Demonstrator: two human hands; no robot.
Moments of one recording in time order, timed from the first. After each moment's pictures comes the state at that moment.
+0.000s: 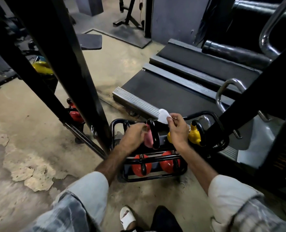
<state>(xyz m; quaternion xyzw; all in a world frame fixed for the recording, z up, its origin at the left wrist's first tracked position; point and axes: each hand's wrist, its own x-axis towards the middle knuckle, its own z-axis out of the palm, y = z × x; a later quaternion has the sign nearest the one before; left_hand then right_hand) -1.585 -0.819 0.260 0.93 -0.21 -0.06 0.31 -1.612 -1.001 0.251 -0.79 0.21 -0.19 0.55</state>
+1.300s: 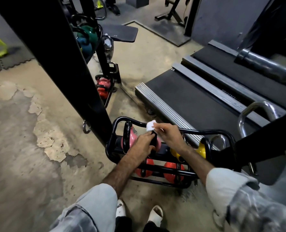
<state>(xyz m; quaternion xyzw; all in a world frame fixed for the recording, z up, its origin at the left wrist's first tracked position) -1.597 -0.884 0.239 0.95 -0.09 -0.10 0.29 -1.537 -1.040 0.206 -0.90 -0.17 -0.01 0.39</state>
